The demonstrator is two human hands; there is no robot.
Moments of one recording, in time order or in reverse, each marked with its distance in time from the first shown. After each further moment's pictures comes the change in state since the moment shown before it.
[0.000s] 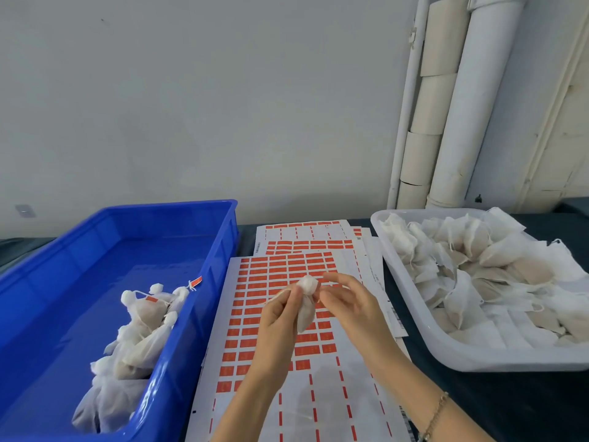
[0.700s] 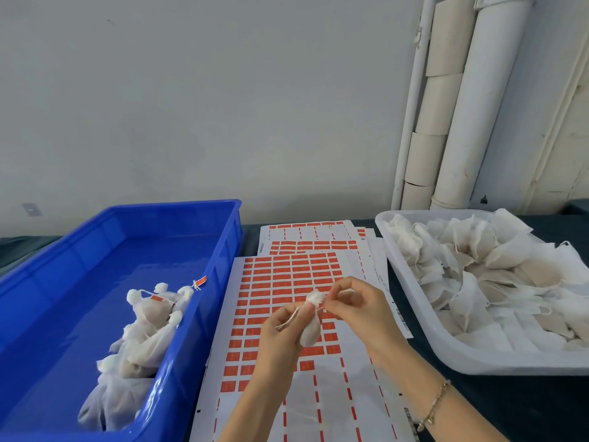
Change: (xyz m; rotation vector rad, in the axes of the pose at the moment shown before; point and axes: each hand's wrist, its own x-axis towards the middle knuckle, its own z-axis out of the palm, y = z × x) left_hand -0.002 -0.017 -0.007 -0.029 0.121 -0.248; right_hand 0.015 0.007 -0.003 -0.154 0.048 0.050
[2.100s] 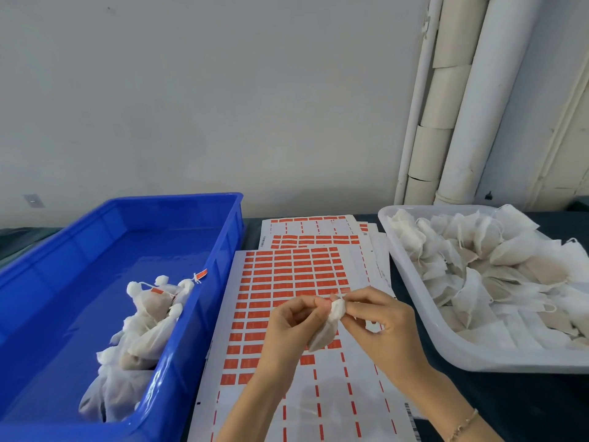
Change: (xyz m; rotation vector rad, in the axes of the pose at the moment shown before) left_hand -0.011 0.010 0.005 0.193 -0.114 0.159; right_hand -0.027 0.008 -0.024 -0.295 0.052 -0.720
